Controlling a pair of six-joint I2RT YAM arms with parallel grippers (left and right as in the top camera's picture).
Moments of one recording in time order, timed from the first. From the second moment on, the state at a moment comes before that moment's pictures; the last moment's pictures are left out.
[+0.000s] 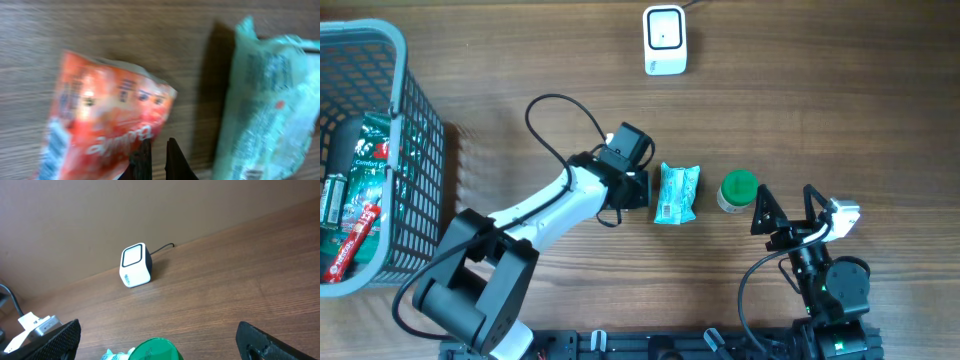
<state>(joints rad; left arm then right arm) -0.59 1.74 0.99 -0.52 0.10 -0.57 0.16 0.09 0.01 0.00 -0.01 0.41</state>
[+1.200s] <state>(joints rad) -0.24 1.77 1.17 -0.85 0.32 -0.12 0.16 0.09 0.01 0.00 -0.01 0.41</state>
